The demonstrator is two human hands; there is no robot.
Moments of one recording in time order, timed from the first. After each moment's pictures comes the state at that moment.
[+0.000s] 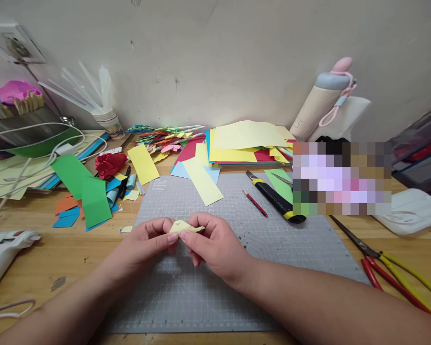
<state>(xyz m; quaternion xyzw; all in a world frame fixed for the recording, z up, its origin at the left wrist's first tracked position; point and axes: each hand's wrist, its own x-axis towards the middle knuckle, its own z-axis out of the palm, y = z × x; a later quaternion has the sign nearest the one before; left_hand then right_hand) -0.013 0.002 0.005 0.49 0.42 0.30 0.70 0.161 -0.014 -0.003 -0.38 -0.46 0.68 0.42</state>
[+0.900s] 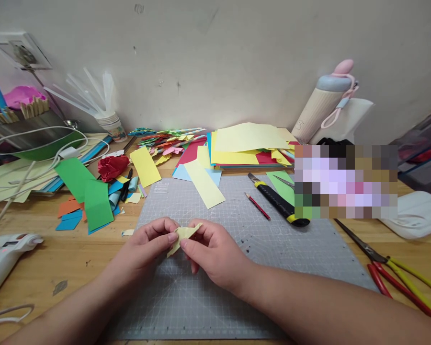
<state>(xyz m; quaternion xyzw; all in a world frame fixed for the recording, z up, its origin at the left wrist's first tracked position) -0.009 0.002 0.010 0.48 0.43 0.33 0.69 0.157 -0.013 0.001 -0.38 -0.48 0.69 0.38</state>
